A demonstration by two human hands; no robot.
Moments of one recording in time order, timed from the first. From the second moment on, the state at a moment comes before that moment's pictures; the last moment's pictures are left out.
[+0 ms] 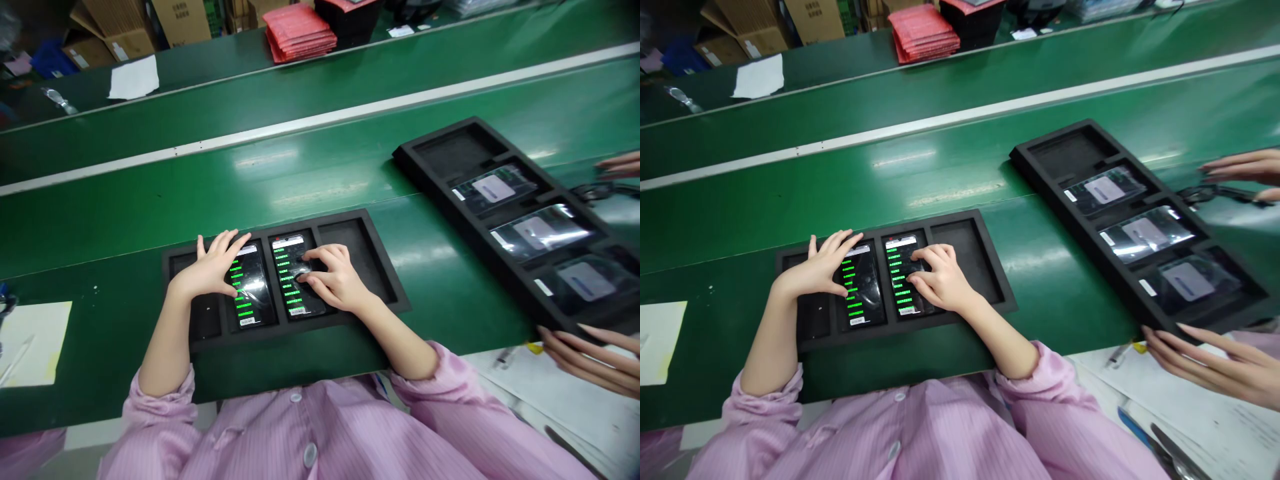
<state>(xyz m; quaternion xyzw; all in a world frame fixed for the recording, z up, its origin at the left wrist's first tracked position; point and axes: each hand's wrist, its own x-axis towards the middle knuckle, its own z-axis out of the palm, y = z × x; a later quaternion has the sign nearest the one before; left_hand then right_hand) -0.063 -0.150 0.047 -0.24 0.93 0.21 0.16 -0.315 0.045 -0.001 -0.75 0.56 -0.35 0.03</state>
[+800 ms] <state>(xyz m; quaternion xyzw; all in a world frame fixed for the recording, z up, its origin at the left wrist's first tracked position) -0.058 -0.160 0.045 -0.21 0.94 0.24 0.11 -0.314 0.045 -0.002 -0.73 0.59 -0.33 0.04</state>
